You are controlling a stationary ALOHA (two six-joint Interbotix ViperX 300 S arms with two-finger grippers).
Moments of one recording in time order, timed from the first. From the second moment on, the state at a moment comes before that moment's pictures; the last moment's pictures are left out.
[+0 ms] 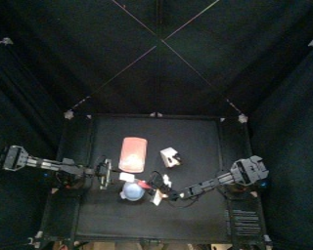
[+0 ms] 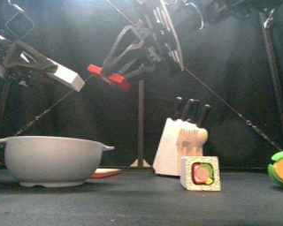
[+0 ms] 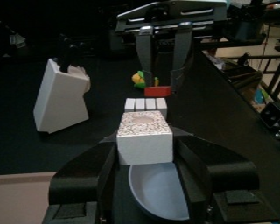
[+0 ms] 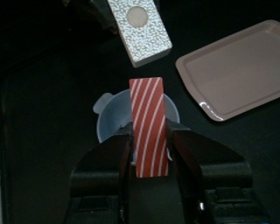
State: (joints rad) left arm -0.01 -0.64 1.32 0.10 -0.54 -0.03; right arm 0.28 0.13 0.39 -1.50 0.48 2.03
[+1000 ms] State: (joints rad) left arm 0.12 -0.64 1.34 -0.05 -0.54 -0.03; right arm 0.17 0.36 0.22 -1.43 0.24 2.03
